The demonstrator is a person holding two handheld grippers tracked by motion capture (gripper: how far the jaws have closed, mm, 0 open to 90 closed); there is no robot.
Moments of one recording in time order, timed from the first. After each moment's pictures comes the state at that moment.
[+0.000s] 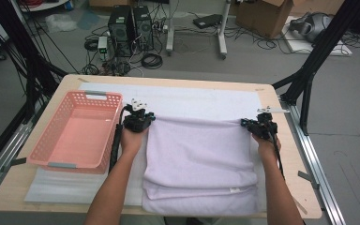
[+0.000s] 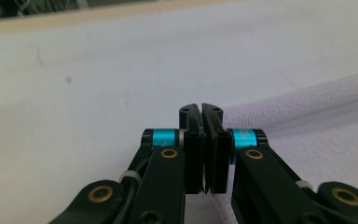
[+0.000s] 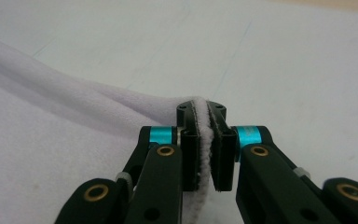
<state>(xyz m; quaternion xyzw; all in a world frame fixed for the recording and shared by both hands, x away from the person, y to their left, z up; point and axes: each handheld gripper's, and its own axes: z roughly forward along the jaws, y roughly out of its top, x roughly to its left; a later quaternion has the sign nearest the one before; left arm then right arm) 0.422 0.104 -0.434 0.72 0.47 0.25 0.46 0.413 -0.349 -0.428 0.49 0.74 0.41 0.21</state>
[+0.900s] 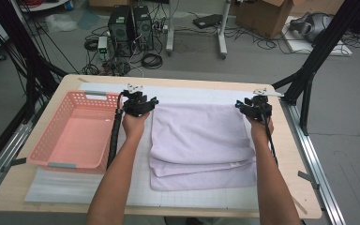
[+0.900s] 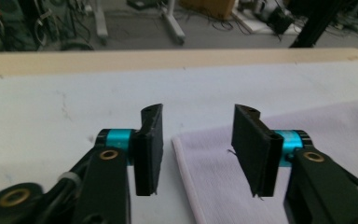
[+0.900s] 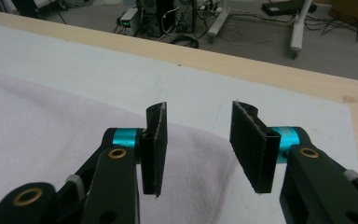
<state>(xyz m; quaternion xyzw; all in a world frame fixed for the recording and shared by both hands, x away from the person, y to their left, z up) 0.457 0.108 -0.413 0.67 0.52 0.23 0.48 0.458 -0.331 -0.403 0.50 0.71 0.43 0.27</state>
